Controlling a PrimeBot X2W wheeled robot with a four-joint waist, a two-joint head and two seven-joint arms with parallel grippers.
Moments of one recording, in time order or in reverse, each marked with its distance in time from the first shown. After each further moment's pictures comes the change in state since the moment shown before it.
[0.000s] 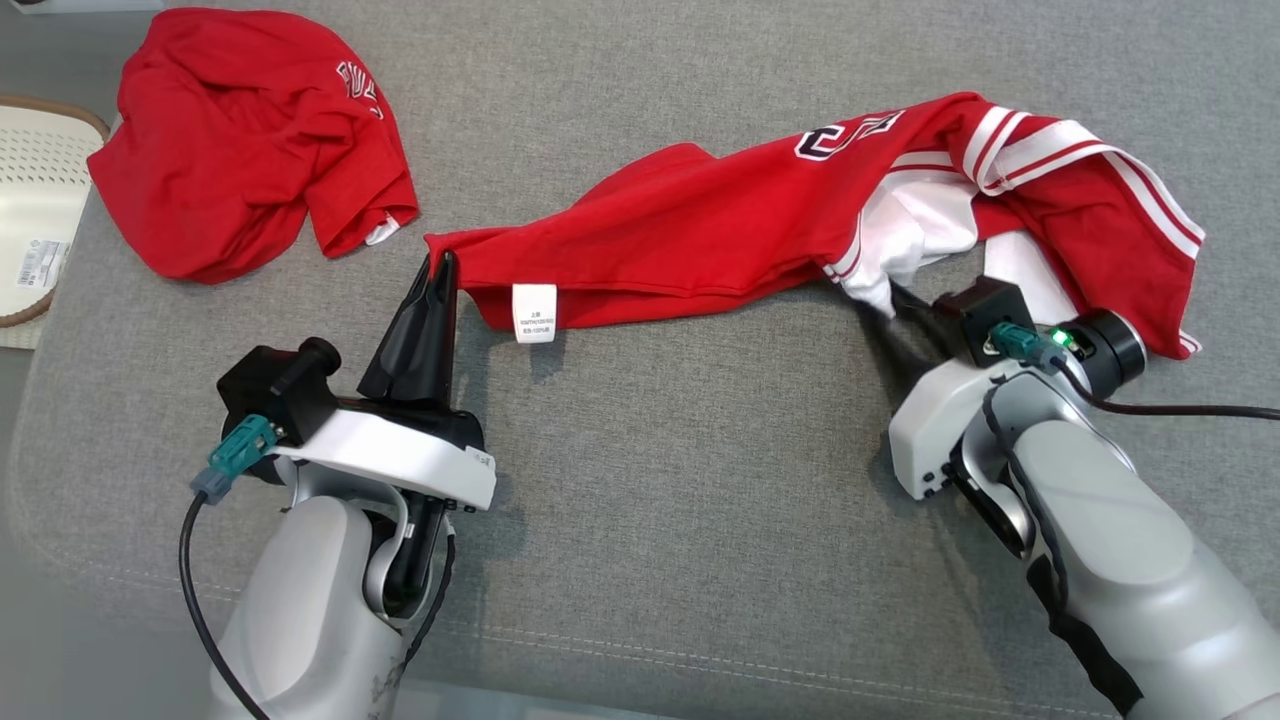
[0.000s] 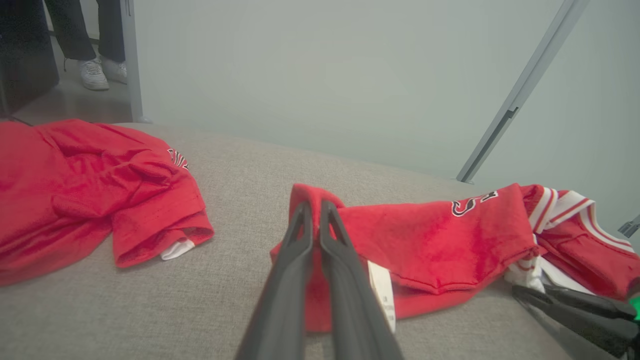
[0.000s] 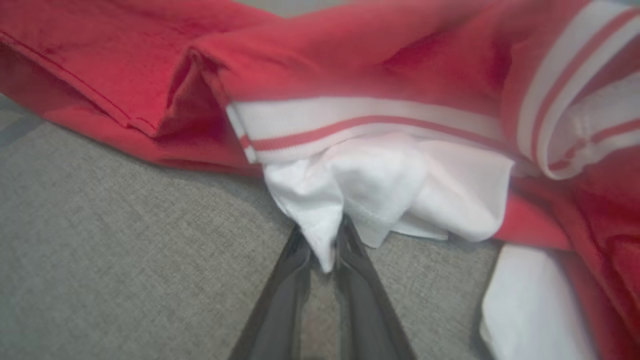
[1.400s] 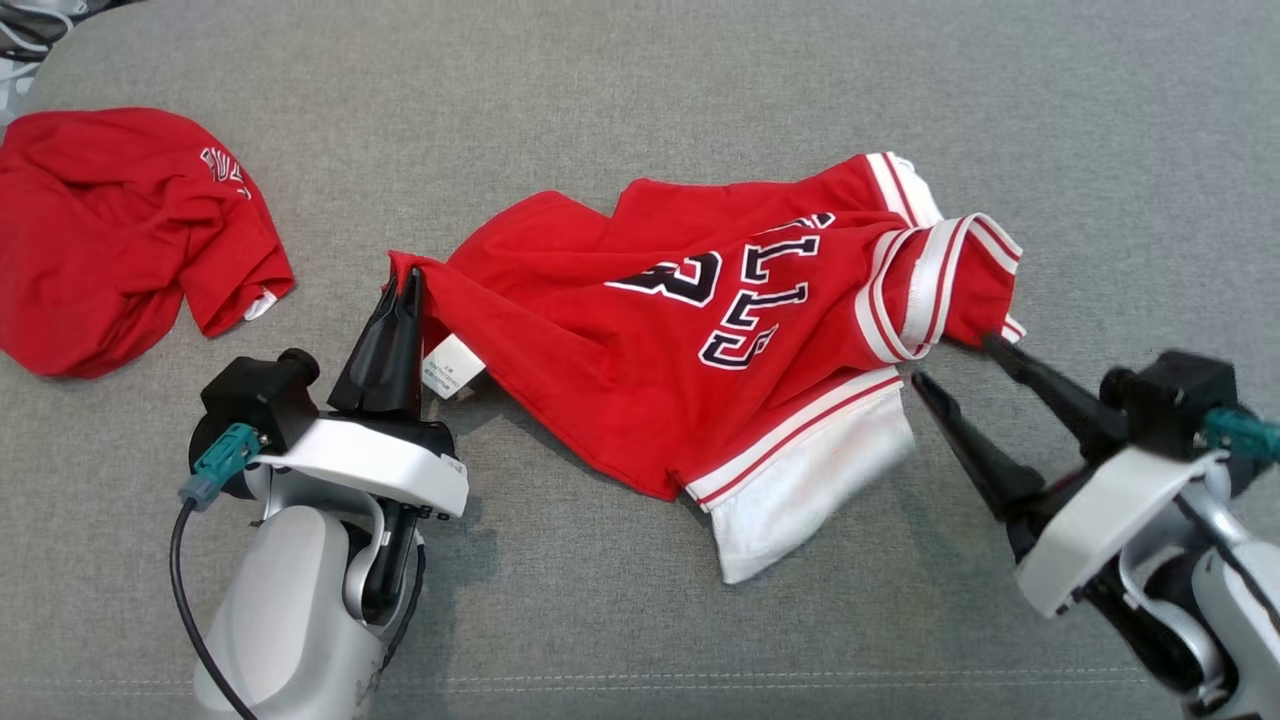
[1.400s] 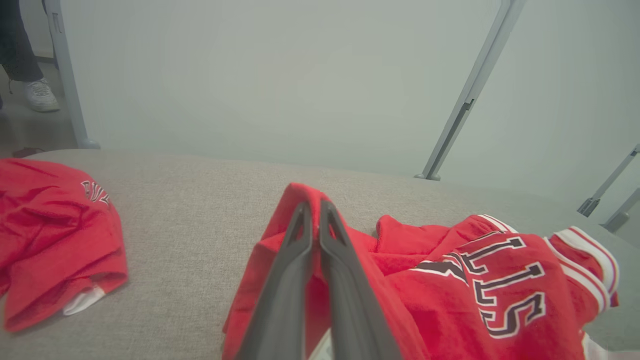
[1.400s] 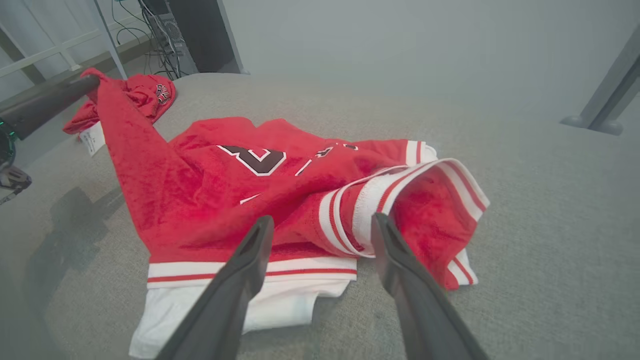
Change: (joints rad) left arm 0.008 0.005 0.065 0.040 0.087 0.000 0.000; right arm 0.384 -0.302 -0.102 -0.765 0.357 0.001 0.229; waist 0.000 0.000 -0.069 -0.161
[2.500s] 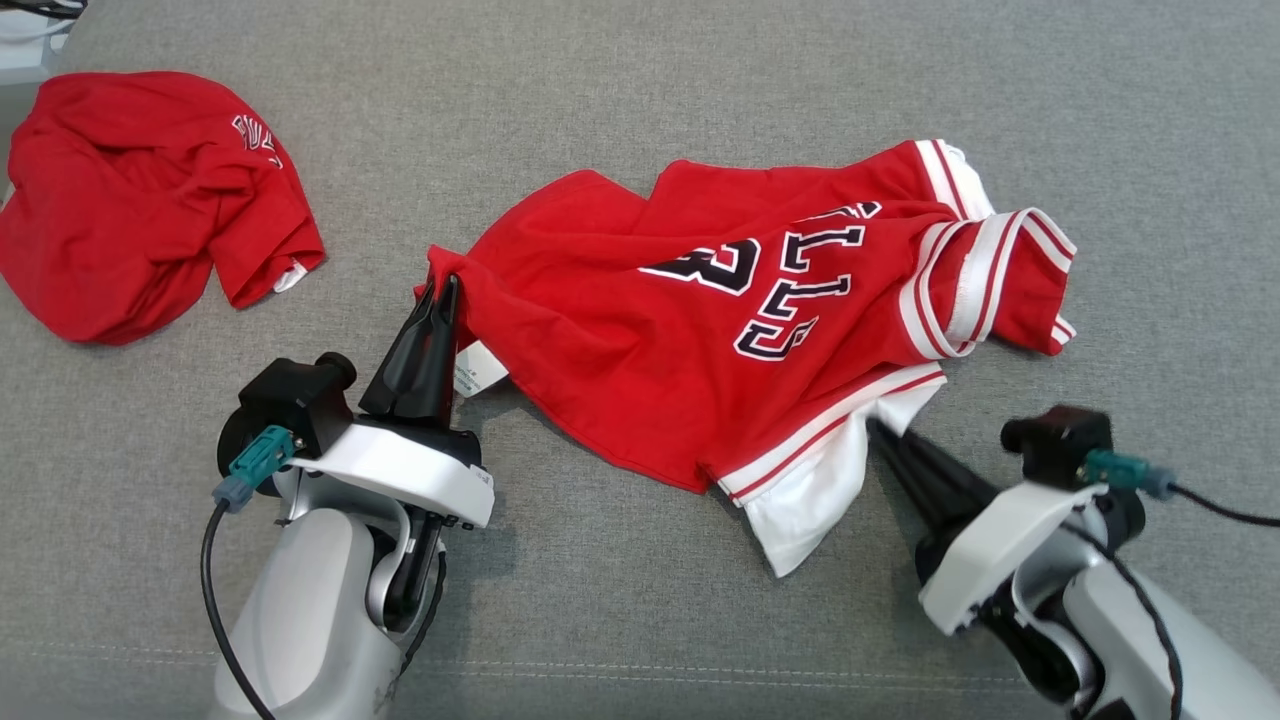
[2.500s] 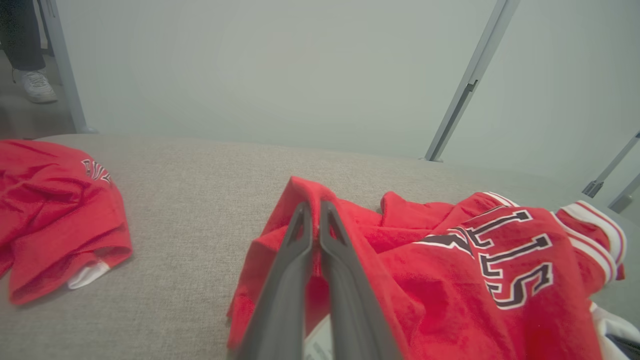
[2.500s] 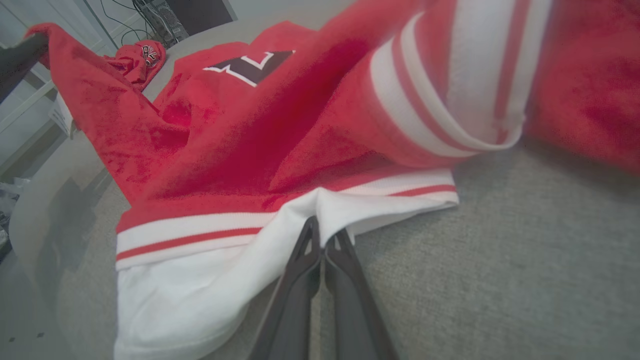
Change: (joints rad) left arm 0.003 -0.001 -0.058 -0.009 0.005 0.000 0.000; right arm -0.055 0.156 0.151 0.372 0.097 0.000 -0.167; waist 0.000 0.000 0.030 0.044
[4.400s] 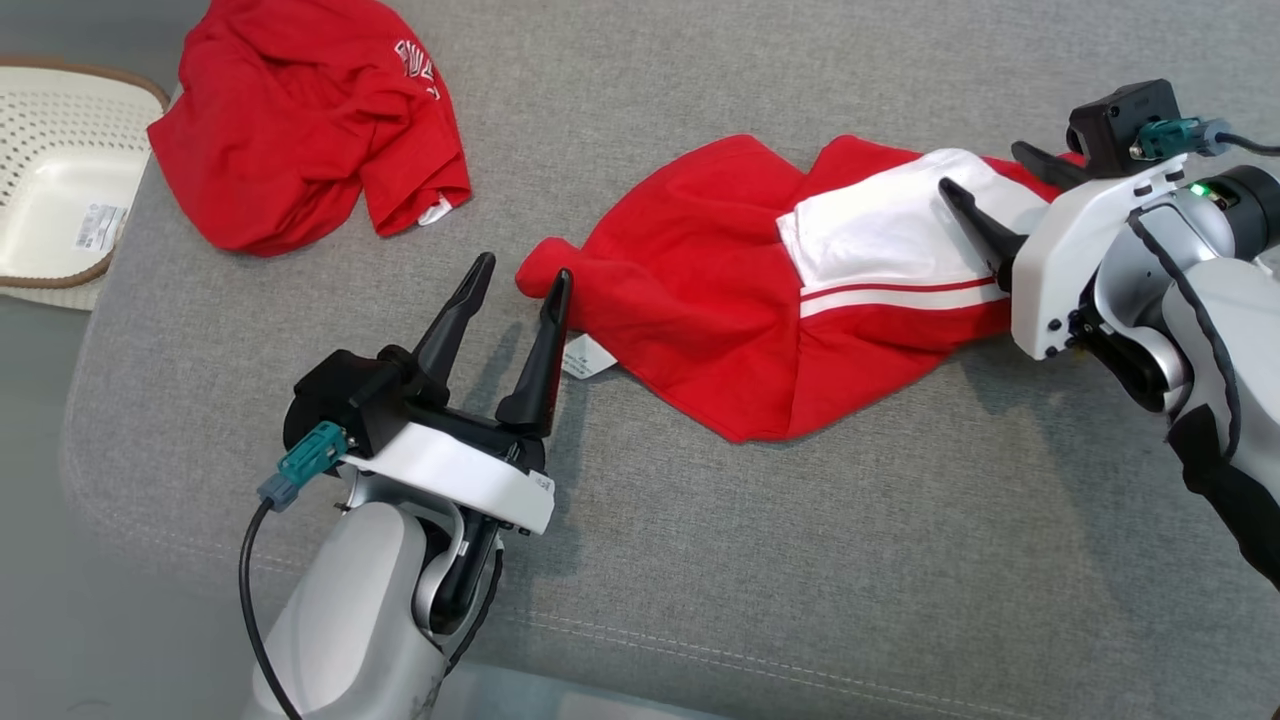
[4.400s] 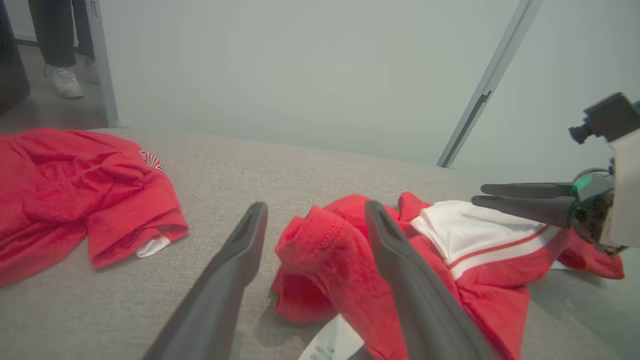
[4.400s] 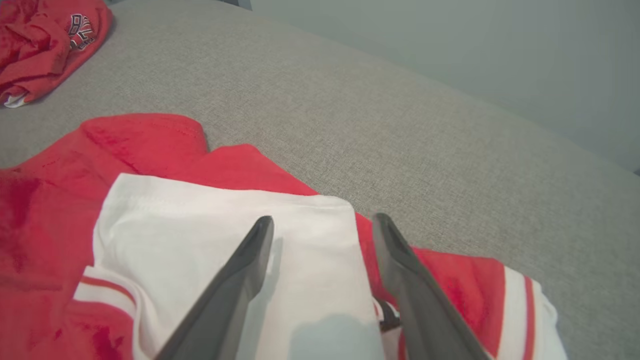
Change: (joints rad) left arm -0.004 0.001 -0.134 -0.087 -0.093 0.000 0.000; right arm -0.568 -0.083 0.137 0.312 -0.052 0.000 0.219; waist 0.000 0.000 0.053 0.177
